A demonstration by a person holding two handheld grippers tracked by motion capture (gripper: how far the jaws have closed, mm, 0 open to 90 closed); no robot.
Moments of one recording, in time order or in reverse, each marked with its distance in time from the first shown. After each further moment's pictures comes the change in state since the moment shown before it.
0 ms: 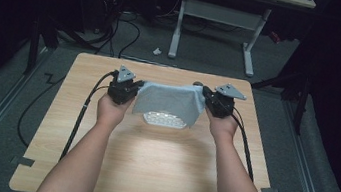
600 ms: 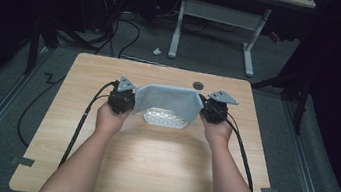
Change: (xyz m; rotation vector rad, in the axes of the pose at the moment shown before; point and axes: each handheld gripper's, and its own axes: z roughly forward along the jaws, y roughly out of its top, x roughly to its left) left arm -0.005 -0.031 0.004 0.066 -0.044 -0.011; right arm 0.012 -0.024 0.010 0.062 0.028 0.007
